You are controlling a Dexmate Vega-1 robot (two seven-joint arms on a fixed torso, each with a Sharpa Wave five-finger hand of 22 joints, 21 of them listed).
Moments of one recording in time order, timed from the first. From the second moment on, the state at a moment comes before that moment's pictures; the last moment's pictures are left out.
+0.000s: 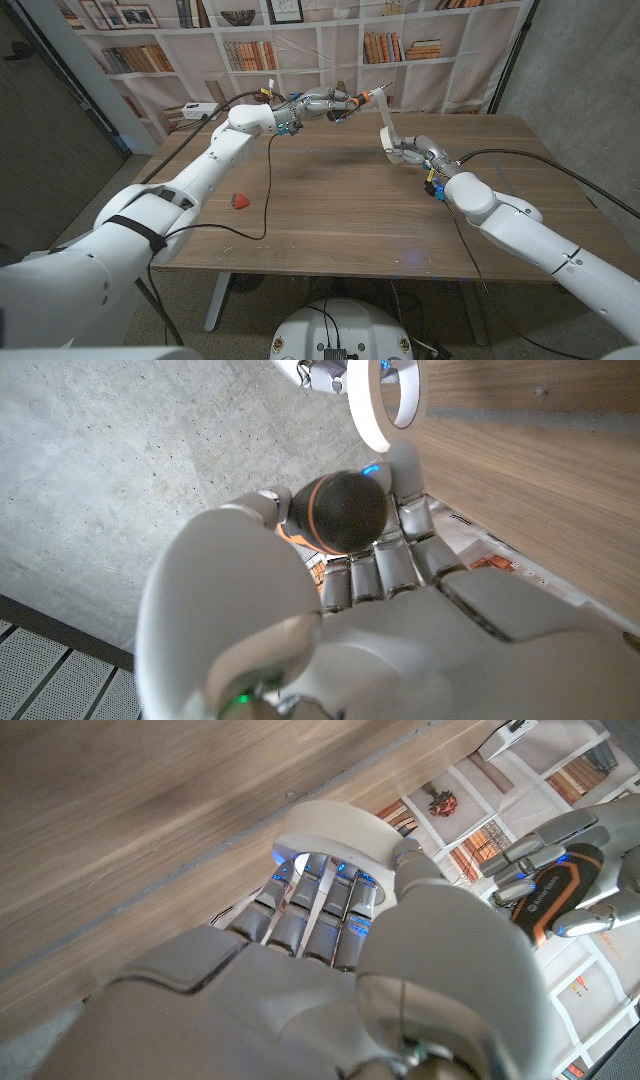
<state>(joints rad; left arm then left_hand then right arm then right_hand) 0.28 0.31 0.52 -0.93 -0.38 -0.28 -0.81 1.09 0.03 0.61 0.07 0.44 0.63 0.21 0.41 0.81 0.65 0.11 0.80 1.18 0.85 0.04 1.19 1.23 0.53 -0.05 1.54 0.37 -0.97 -0.80 -0.46 -1.97 0.19 -0.29 -0.27 0.92 0.11 0.27 -0.09 0.24 0.77 -0.04 0.38 0.43 0.58 -0.13 0.64 0.59 0.46 -0.05 0.46 0.82 0.28 -0.04 0.41 0.22</state>
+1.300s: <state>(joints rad) 0.26 0.35 0.56 -1.00 -0.37 -0.20 -0.93 1.09 0.03 0.61 0.07 0.42 0.63 0.21 0.41 0.81 0.65 0.11 0.82 1.18 0.84 0.03 1.21 1.23 0.53 -0.05 1.54 0.37 -0.74 -0.58 -0.58 -1.70 -0.26 -0.36 -0.44 0.92 0.11 0.26 -0.08 0.25 0.77 -0.04 0.40 0.42 0.58 -0.13 0.64 0.60 0.51 -0.05 0.47 0.86 0.34 -0.04 0.46 0.22</state>
